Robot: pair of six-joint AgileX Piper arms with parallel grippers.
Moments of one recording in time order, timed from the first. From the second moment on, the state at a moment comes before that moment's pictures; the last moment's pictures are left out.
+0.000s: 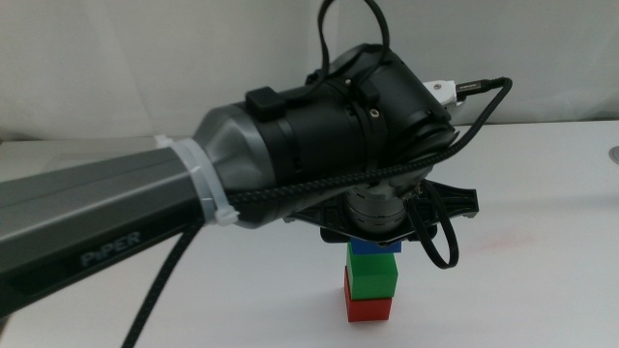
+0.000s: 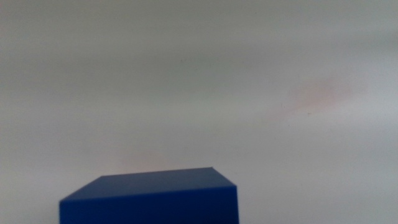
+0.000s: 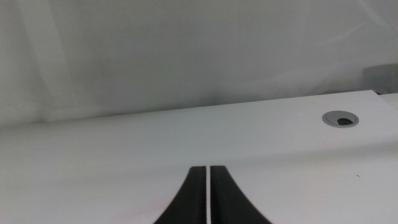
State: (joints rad) left arm -0.98 1.88 -1.64 0.29 1.13 -1.03; right arm 0.14 0.18 0.00 0.01 0.05 0.09
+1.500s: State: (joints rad) left arm -0.98 1.96 -1.64 0.30 1.12 -1.03; right arm 0.14 0.18 0.00 0.01 0.04 0.09
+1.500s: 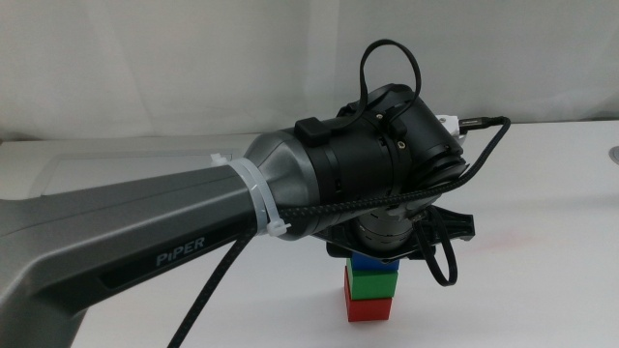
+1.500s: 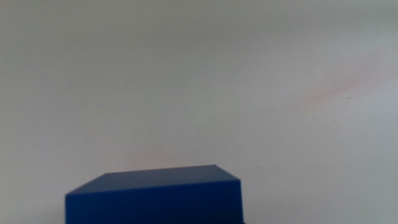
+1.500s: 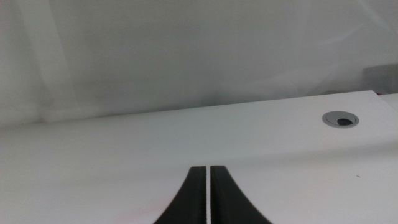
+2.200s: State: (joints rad) left arm -0.98 1.87 -1.66 0.39 1.08 -0.96; right arm 0.14 0.18 0.00 0.01 0.04 0.08
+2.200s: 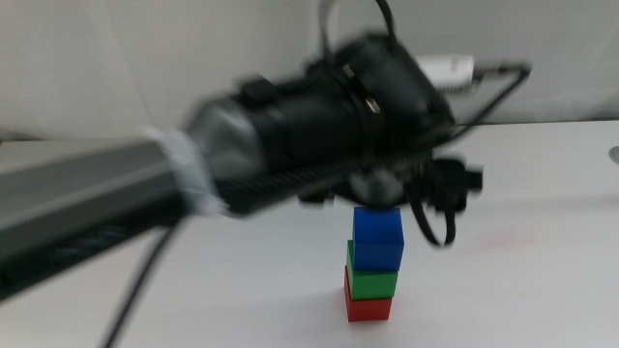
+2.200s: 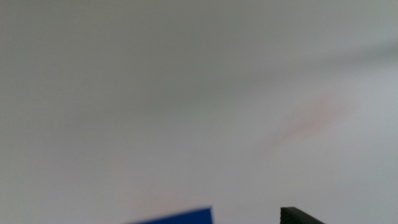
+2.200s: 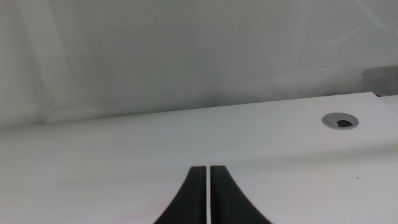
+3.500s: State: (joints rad) left arm -0.07 1.08 -1.47 0.31 0.97 -0.39; right arm 0.14 0.18 0.00 0.01 0.04 0.08
